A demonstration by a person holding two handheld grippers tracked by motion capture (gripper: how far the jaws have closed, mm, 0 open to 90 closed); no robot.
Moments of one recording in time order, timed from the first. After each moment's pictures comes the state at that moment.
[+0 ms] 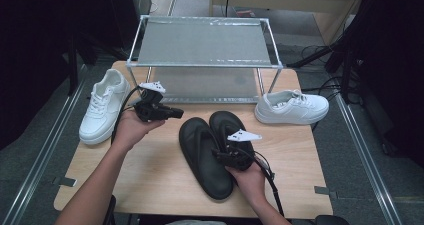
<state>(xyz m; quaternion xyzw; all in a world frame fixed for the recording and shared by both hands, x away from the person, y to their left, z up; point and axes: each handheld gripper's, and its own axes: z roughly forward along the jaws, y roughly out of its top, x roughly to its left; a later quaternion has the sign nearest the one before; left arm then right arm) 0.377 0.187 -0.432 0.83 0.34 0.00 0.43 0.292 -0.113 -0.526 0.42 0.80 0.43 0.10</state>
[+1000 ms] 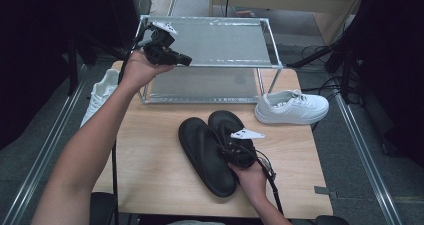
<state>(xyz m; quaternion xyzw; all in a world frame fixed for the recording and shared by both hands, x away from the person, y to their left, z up) 0.482 0.166 -0.329 0.85 0.30 0.09 0.41 0.295 -0.119 -0.524 0.45 0.78 0.42 0.09</state>
